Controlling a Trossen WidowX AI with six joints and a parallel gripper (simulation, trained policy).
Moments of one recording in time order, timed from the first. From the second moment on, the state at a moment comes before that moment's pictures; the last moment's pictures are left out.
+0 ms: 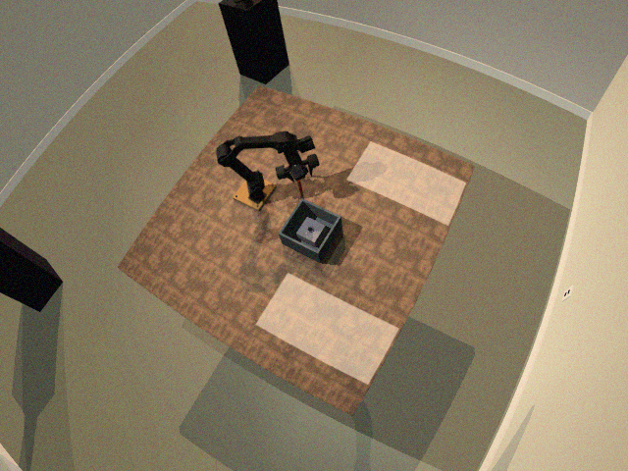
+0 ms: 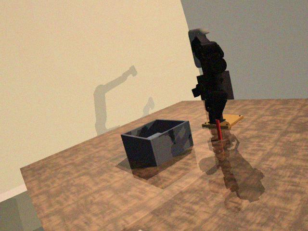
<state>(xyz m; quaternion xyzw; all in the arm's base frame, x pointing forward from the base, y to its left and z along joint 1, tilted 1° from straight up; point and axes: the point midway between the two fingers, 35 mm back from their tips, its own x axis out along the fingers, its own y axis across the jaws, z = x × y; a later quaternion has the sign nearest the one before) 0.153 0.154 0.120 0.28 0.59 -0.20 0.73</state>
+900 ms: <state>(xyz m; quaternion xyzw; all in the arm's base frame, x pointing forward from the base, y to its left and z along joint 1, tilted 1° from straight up) 0.153 0.145 0.034 0.23 0.62 -0.23 0.71</state>
